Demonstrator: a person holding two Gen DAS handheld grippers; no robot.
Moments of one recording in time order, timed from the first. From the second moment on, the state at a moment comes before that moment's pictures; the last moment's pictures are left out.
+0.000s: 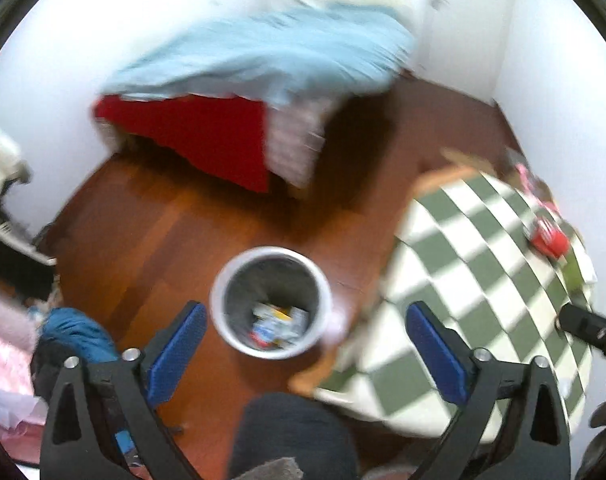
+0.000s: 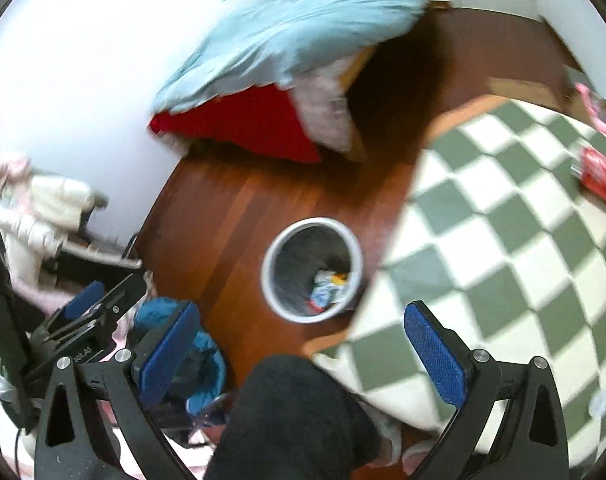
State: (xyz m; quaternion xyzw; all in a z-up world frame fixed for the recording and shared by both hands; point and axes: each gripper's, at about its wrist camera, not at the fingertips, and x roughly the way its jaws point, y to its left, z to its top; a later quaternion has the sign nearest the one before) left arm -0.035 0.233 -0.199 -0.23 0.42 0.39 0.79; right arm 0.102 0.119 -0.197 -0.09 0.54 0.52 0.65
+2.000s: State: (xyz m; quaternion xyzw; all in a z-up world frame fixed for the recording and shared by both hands) left arm 0.305 -0.067 -0.319 -0.06 0.51 0.09 0.86; right arm 0.383 -0.234 -0.364 0.09 0.60 0.16 0.78
